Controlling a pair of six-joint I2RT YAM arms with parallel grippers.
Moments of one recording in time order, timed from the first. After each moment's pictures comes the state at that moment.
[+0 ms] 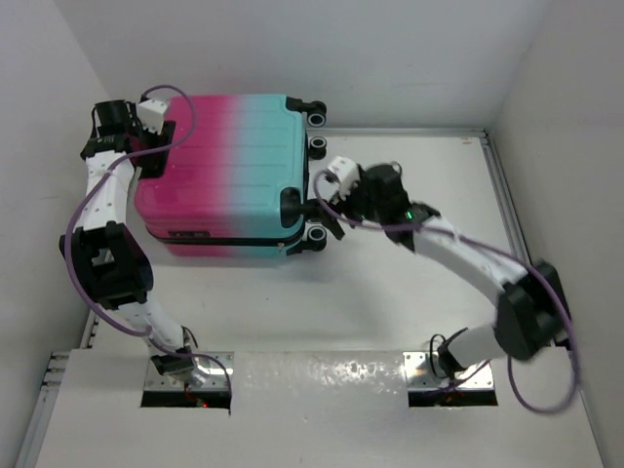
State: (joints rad) left arm 0.28 1.74 1.64 -0.64 0.15 0.54; right arm 0.56 1.55 1.13 -0.18 -0.33 -0.32
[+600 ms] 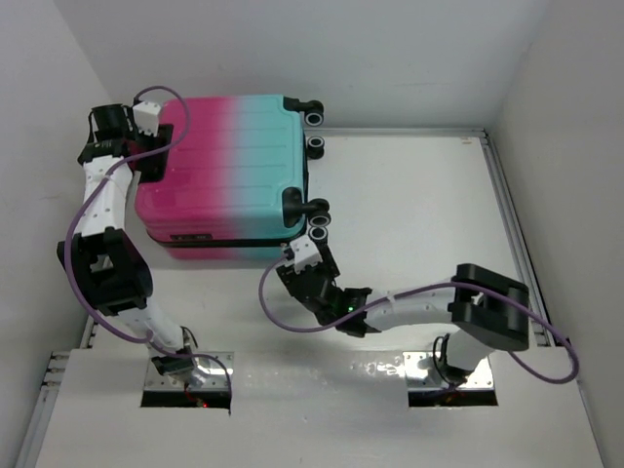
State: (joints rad) left arm 0.29 1.70 1.59 -0.63 0.14 0.45; right arm 1.26 1.57 0.70 0.39 0.86 0.17
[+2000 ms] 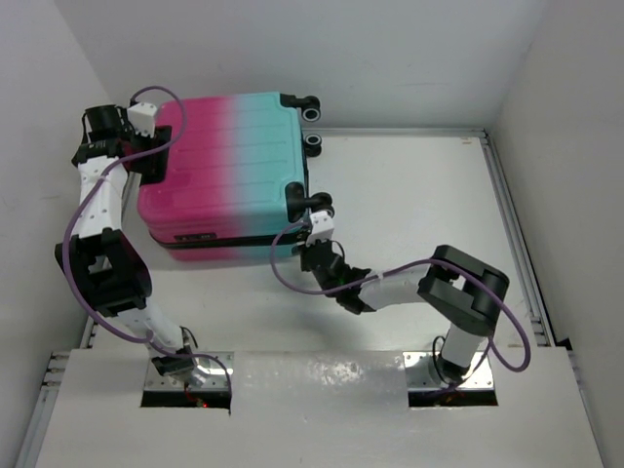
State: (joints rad) left arm 0.32 1.69 1.60 -0.65 0.19 0.45; right arm 1.06 1.77 0.73 0.69 0.66 0.32
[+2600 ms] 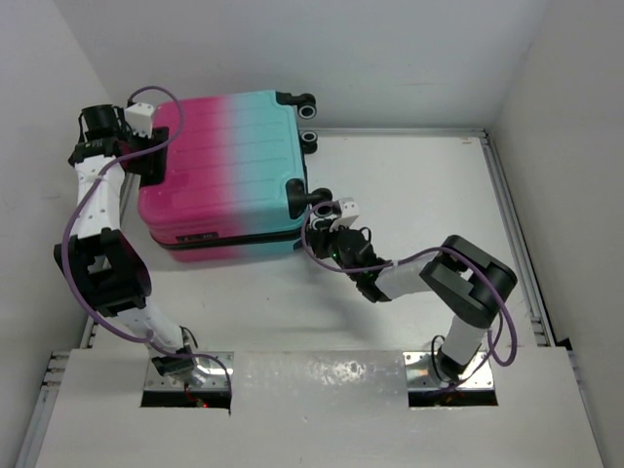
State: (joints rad) left arm 0.34 1.70 1.62 -0.69 0.21 0.45; right arm 0.83 1.74 0.59 0.92 0.29 0.47
